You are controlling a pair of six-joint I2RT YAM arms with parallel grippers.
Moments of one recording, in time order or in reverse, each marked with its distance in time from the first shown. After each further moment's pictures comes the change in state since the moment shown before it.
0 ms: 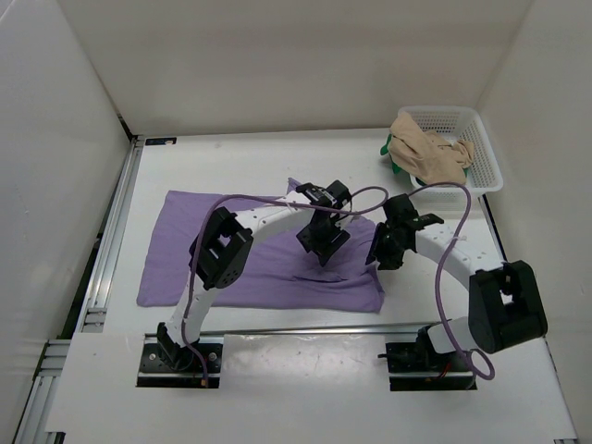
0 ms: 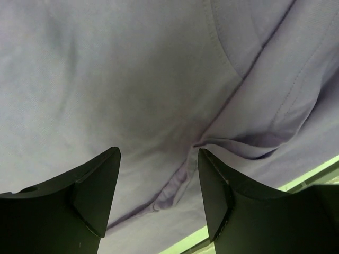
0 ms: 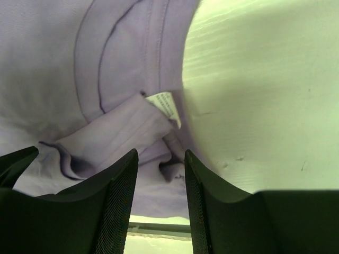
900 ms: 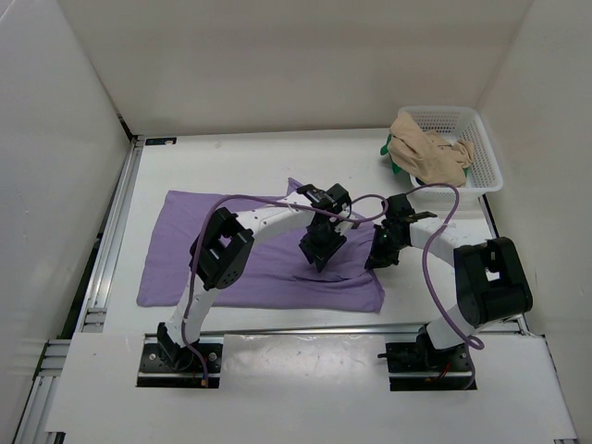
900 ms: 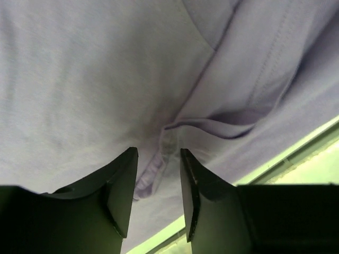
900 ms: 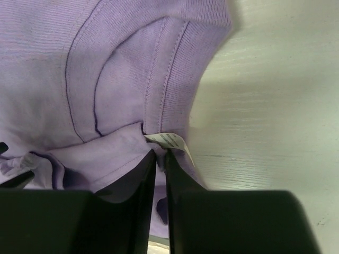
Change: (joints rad) left arm -0.006 0.008 -0.006 -0.057 0.097 -0.003; right arm -0.070 0.172 0.000 0.118 -0.157 -0.112
